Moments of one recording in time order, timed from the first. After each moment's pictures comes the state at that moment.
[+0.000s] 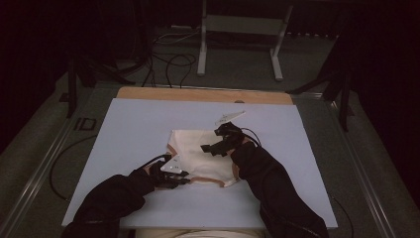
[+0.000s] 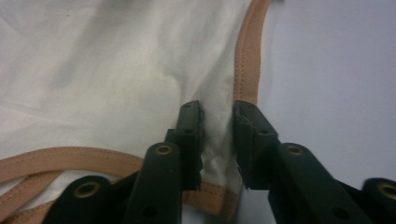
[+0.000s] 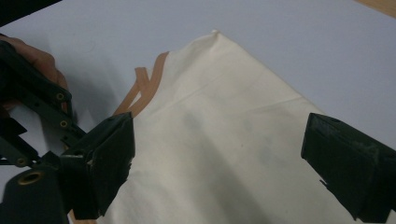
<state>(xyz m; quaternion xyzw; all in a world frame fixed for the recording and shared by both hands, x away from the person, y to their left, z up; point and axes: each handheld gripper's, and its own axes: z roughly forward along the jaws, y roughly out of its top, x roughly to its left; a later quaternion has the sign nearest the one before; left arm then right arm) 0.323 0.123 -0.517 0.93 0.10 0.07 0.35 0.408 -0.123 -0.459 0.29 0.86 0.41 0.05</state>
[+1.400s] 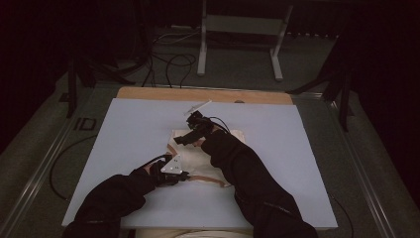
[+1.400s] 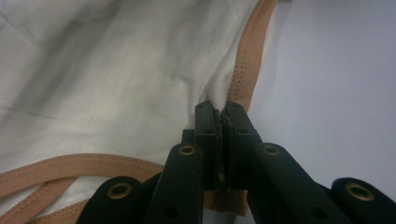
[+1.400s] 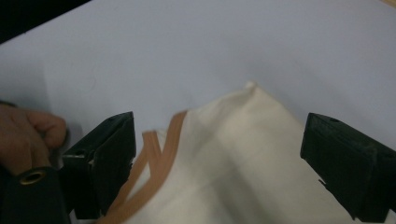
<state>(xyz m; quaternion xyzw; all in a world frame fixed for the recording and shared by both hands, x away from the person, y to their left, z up) 0.323 0.122 -0.517 0.93 0.09 0.09 0.35 0.454 -0.032 -0.468 0.27 0.88 0.39 0.01</state>
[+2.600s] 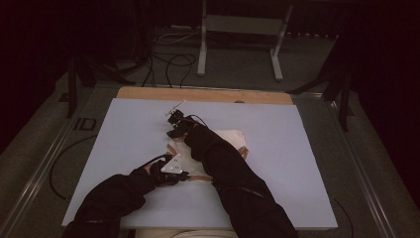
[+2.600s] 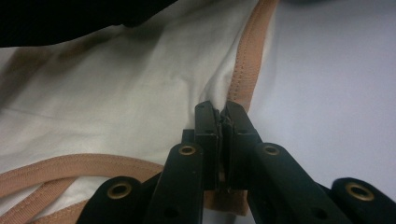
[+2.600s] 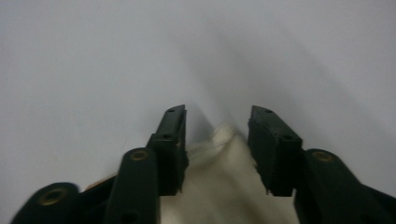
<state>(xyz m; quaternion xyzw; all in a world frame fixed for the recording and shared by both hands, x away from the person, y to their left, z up) 0.323 0.122 -0.517 0.93 0.09 0.09 0.35 0.489 0.029 -0.510 0.26 0.91 0.30 0.08</state>
